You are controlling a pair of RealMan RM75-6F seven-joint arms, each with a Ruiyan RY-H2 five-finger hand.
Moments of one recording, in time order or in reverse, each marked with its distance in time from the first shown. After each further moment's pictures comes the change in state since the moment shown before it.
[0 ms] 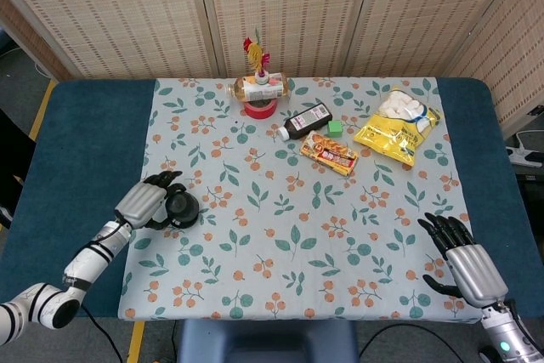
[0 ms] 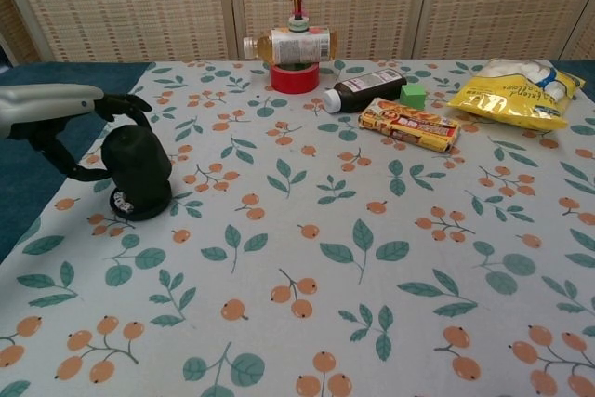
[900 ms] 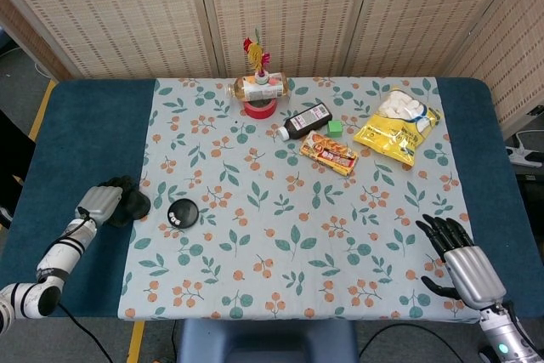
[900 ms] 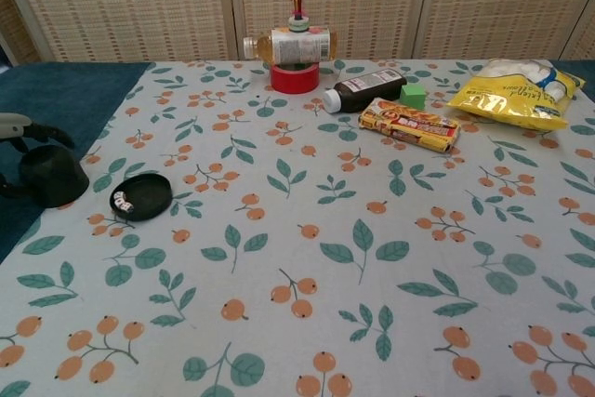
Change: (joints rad) left arm 0.037 -0.013 0.010 0.192 -0.230 -0.158 0.046; right arm -0.005 -0.004 -0.005 -0.006 -0.009 0.008 -0.013
